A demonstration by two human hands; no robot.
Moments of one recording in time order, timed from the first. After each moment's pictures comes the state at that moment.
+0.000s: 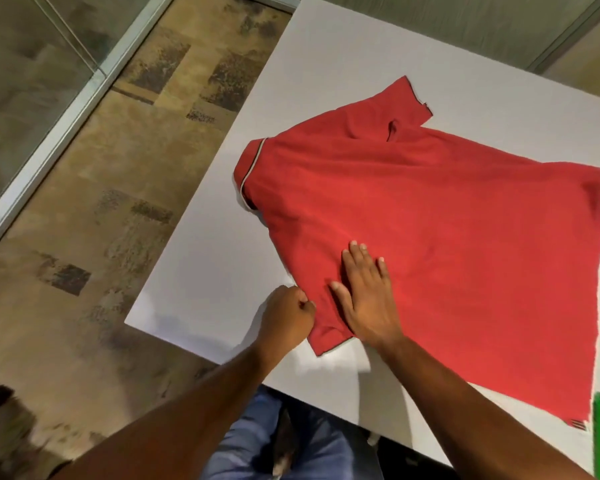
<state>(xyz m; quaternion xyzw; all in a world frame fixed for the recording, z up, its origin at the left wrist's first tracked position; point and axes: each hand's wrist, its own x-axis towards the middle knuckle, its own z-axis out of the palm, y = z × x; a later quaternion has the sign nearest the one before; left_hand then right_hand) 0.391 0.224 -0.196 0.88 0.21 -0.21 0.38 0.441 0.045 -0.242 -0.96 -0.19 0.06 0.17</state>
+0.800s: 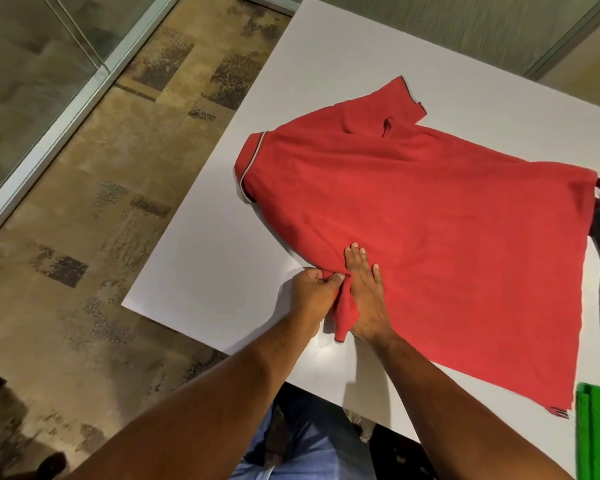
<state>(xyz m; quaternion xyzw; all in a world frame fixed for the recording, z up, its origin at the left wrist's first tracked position) 0.407 0.167 -0.168 0.66 0.37 -0.16 0.64 0.423 0.029 -0.250 -0.94 -0.15 0.16 0.25</state>
